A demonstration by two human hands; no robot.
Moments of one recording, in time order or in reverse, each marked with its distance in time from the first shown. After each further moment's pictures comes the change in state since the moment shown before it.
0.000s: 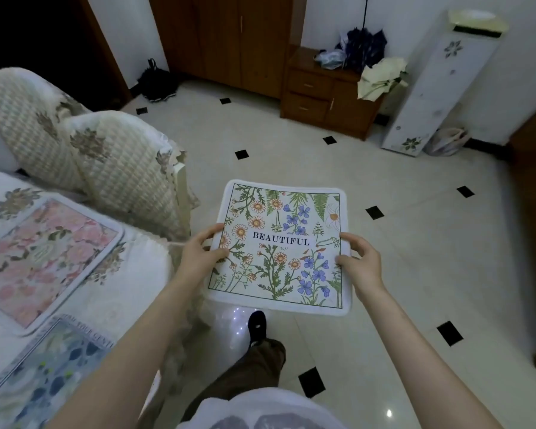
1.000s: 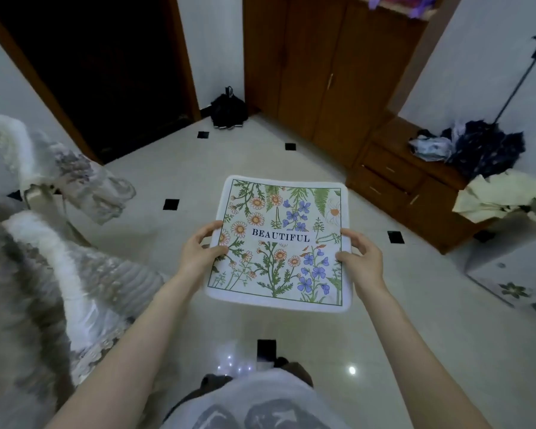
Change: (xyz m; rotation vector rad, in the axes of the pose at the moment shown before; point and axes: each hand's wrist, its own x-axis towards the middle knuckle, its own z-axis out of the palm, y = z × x) left_hand 0.497 0.230 0.051 -0.237 0.363 -0.060; right_hand 0.580 -0.246 0.226 -0.080 -0.361 -0.109
